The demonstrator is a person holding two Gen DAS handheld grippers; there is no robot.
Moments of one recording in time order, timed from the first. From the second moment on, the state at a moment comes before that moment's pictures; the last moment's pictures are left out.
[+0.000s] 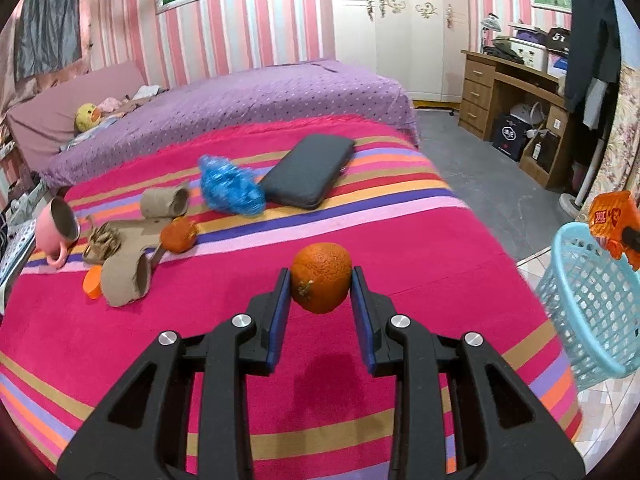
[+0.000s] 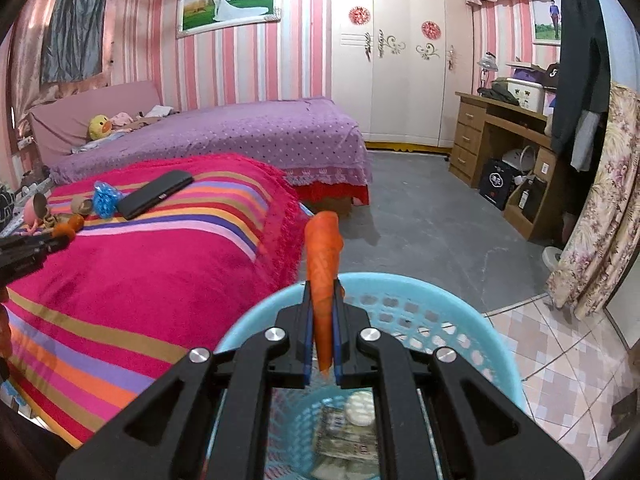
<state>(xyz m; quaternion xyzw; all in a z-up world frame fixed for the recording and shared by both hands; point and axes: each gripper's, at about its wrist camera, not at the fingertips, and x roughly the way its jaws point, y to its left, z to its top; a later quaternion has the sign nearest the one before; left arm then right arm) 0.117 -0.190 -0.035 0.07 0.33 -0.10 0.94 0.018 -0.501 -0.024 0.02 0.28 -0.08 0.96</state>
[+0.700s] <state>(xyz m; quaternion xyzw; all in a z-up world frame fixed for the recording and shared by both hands) 0.057 -0.397 -0.046 0.10 0.32 -0.27 0.90 -0.018 -0.583 -0.040 0.05 0.29 -0.13 0.95</state>
